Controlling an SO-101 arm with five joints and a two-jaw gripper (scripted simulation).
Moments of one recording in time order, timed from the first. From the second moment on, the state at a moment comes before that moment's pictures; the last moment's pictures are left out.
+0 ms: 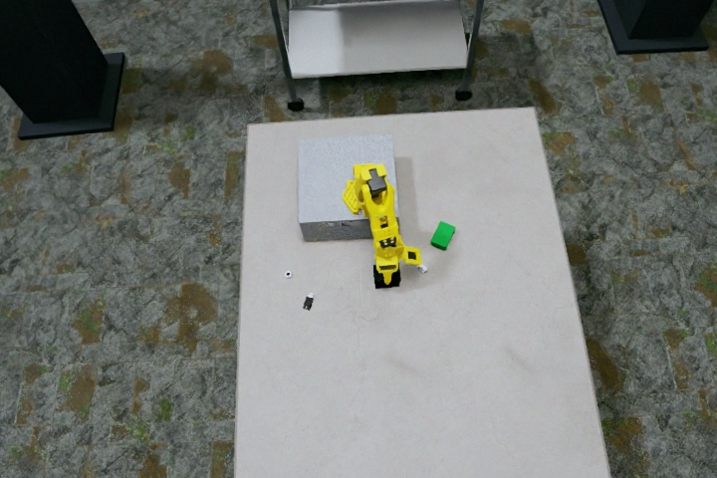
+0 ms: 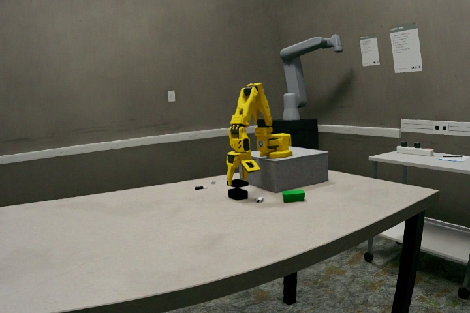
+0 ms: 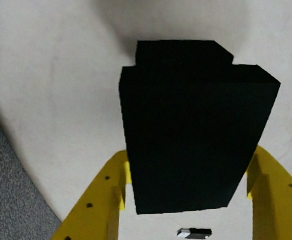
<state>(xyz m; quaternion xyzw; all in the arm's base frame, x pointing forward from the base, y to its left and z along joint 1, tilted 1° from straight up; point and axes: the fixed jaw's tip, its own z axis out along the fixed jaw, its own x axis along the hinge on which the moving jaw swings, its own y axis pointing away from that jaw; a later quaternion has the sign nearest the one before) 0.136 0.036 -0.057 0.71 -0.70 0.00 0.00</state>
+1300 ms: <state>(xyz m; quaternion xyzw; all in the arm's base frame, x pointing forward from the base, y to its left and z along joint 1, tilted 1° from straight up) 0.141 0.037 -0.058 0.71 -0.70 0.01 -0.01</state>
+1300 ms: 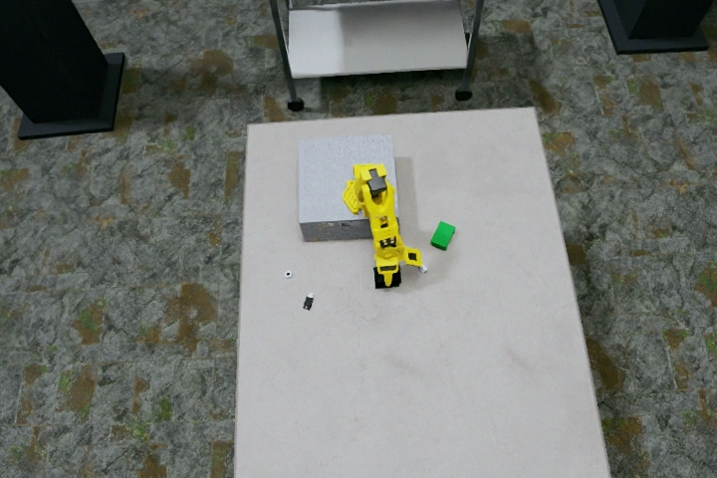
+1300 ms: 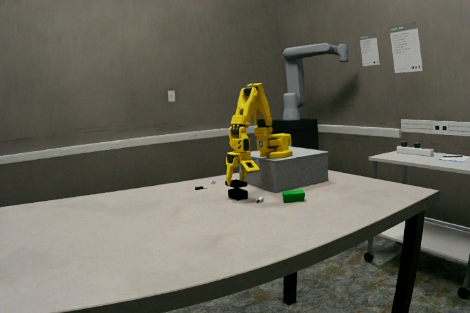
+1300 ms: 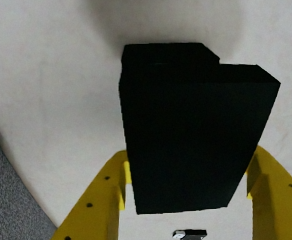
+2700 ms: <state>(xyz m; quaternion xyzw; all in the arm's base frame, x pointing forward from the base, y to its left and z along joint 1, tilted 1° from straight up) 0.136 0.036 -0.068 0.71 -0.70 0.00 0.00</state>
